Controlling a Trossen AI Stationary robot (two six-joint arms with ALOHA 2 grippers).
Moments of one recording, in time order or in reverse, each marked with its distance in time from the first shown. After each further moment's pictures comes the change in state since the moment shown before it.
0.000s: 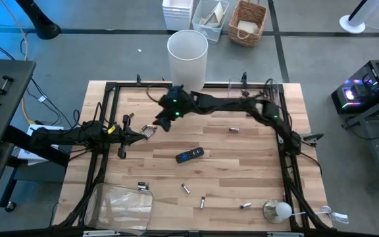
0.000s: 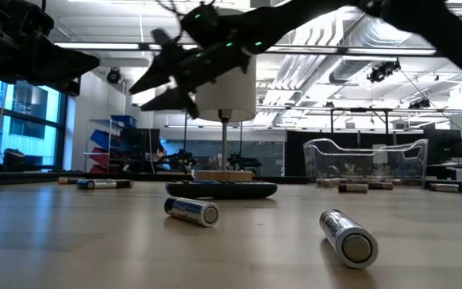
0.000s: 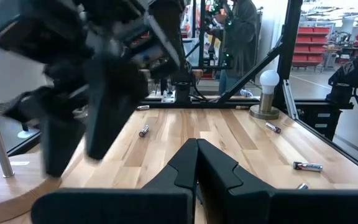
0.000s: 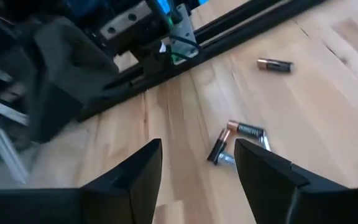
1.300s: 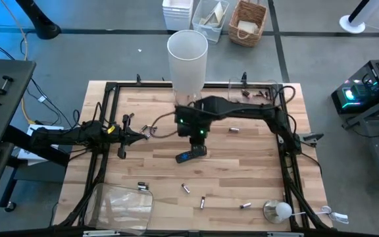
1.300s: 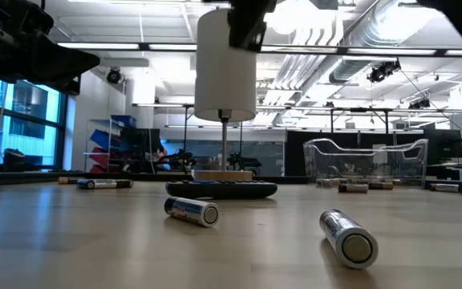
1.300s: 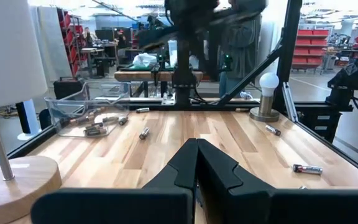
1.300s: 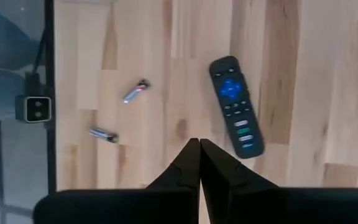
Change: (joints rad) left arm 0.000 0.000 0.000 0.010 0.000 0.000; right arm 0.203 -0.143 0.329 -1.195 0.051 -0.334
